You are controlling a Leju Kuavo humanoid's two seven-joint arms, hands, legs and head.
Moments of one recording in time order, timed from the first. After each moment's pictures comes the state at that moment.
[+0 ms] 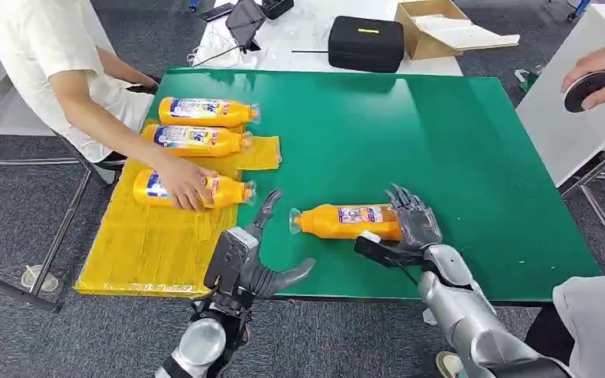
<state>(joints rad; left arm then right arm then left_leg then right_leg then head) -0.19 -0.22 -0.69 -1.21 -0.05 0.18 -0.39 -0.55 -0.10 0.23 -0.48 1.12 -0.43 -0.31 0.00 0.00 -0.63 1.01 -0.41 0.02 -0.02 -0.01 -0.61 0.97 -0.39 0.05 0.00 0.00</state>
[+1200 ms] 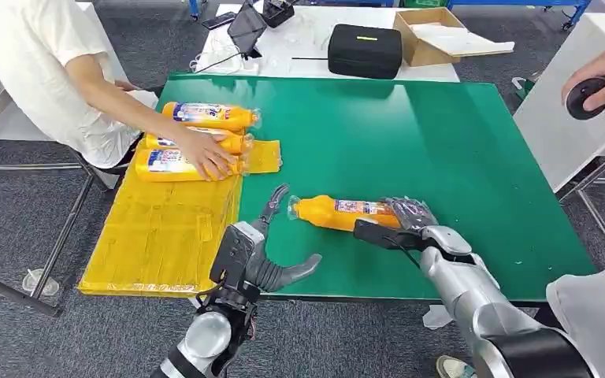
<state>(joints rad) -0.23 -0.22 -0.71 -1.17 -0.02 0.19 -0.41 -0.65 -0.13 0.28 -0.39 1.11 -0.08 -0.21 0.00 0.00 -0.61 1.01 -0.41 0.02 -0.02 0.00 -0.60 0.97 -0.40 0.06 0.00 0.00</state>
